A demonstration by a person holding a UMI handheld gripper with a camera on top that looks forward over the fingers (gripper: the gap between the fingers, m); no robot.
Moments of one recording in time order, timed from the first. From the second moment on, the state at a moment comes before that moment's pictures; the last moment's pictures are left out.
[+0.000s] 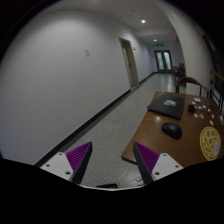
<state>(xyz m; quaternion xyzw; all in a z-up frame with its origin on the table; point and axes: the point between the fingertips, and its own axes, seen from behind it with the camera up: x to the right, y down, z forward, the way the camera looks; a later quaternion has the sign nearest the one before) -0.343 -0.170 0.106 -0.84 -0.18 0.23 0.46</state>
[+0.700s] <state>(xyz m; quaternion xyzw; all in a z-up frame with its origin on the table) -0.164 0.043 -0.018 -0.89 -0.15 0.05 0.44</state>
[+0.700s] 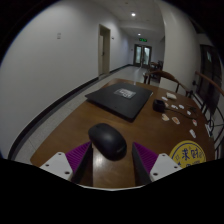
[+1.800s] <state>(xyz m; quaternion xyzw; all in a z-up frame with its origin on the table) 0.102 -0.002 0.036 -0.87 0.02 -0.01 0.49</state>
